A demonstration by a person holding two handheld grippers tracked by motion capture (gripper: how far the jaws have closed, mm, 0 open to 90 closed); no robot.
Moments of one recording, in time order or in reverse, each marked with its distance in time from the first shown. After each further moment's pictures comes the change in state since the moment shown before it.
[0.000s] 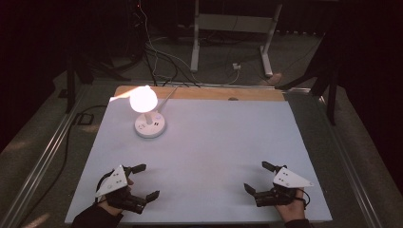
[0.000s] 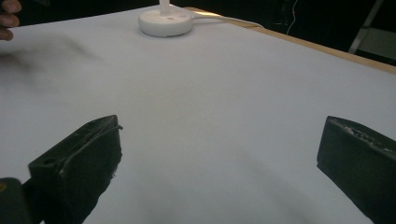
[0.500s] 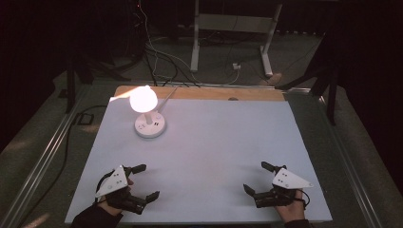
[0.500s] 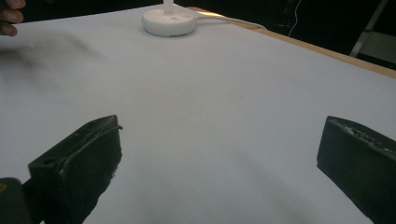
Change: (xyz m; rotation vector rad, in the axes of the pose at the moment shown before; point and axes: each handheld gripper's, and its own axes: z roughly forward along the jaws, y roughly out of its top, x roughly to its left) left arm -0.001 0.001 -0.001 -0.001 -0.010 0.006; right arm 0.003 0.001 -0.001 -0.002 0.006 -0.020
